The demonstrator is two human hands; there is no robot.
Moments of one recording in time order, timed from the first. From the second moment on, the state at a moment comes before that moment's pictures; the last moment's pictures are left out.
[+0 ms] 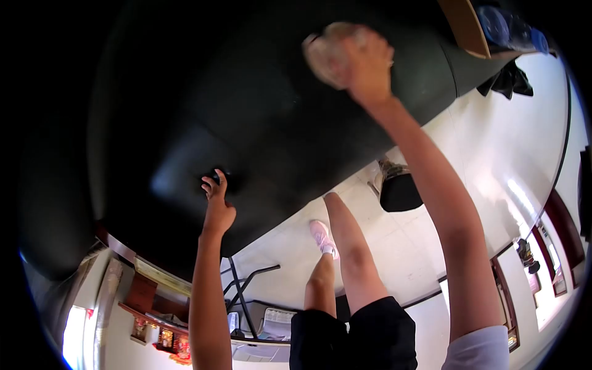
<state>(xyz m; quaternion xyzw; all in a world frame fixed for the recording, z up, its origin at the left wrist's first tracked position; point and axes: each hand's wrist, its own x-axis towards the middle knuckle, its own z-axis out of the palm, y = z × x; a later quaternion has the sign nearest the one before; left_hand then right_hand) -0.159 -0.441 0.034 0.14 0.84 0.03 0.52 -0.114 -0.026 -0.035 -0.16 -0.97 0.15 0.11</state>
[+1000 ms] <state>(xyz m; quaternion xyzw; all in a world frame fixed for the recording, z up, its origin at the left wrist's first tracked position) -0.164 -0.446 0.036 0.12 0.82 0.10 0.55 -0.084 -0.051 0.018 0.28 -0.94 0.19 0.06</state>
